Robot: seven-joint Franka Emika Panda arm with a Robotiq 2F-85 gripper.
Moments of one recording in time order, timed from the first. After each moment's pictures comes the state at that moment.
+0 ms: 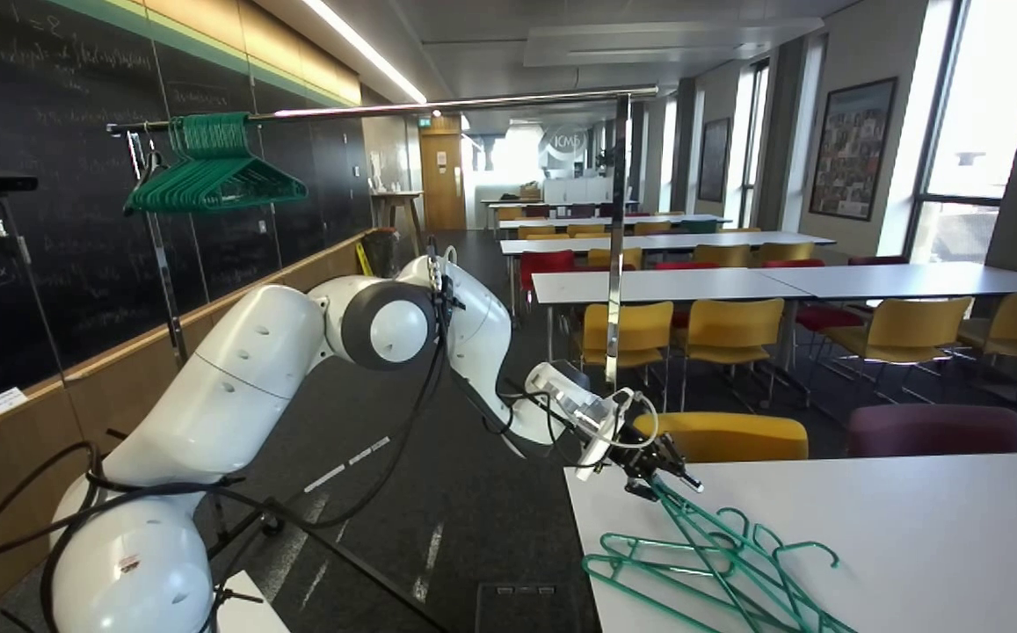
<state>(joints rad) -0.06 0.75 -0.13 -1.59 -1.35 2.08 0.43</state>
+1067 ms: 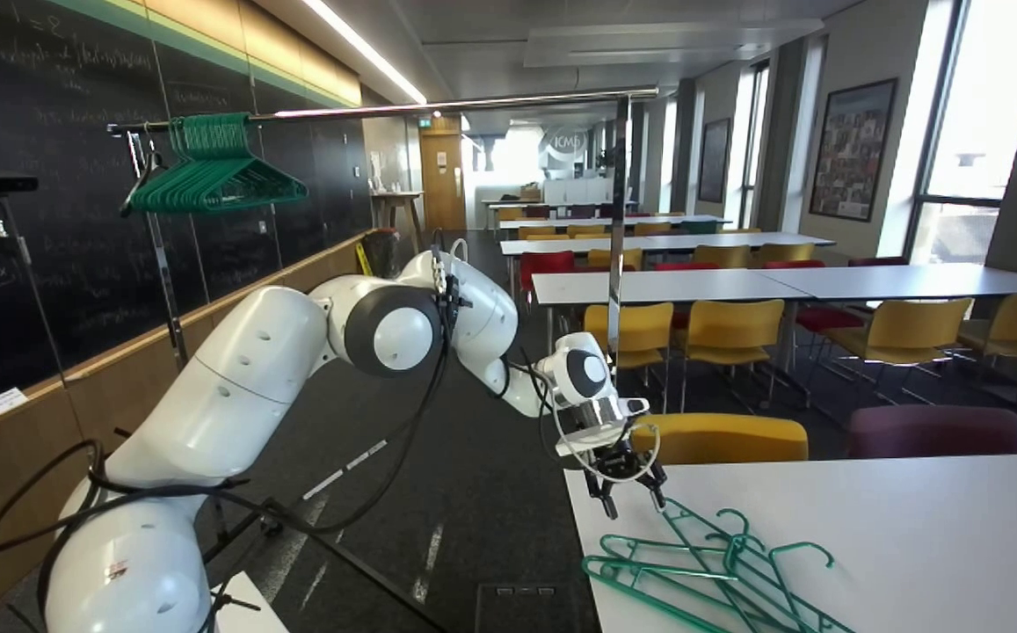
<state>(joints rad) -0.15 0.74 -0.04 -1.52 -0.65 2.09 0.01</state>
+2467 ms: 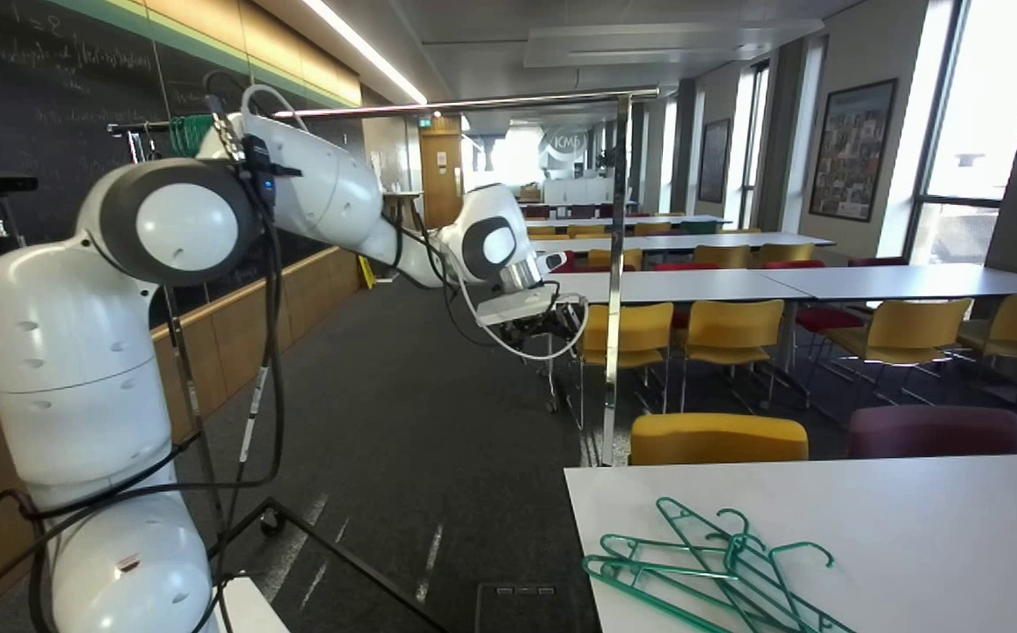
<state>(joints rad) -0.06 0.01 0.02 -1.98 -0.25 2.31 -0.32</state>
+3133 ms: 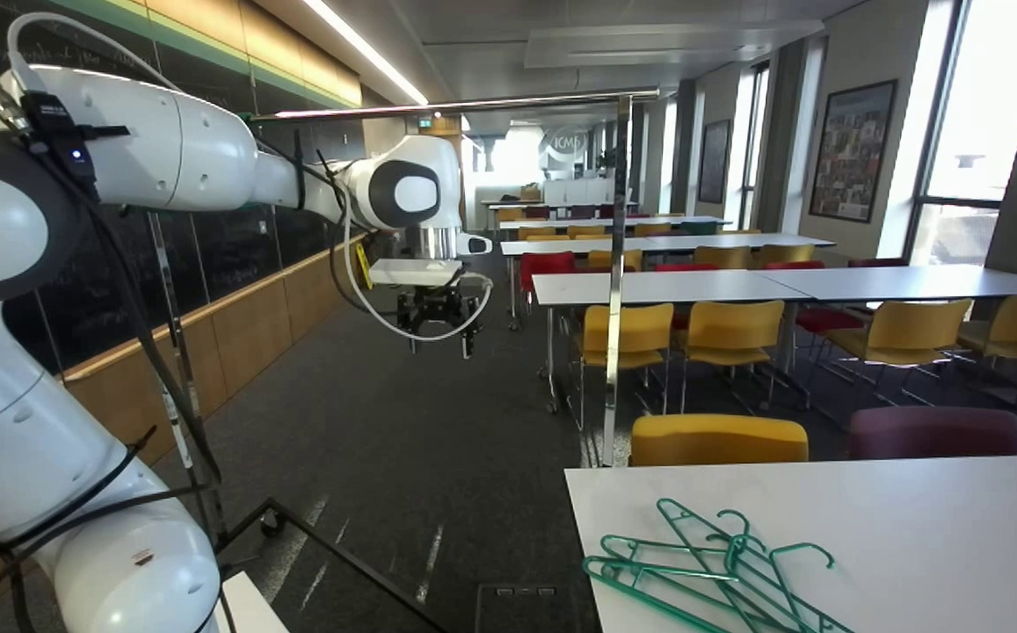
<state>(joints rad) 0.04 -0.36 0.02 -2.14 -0.01 1.77 -0.35</state>
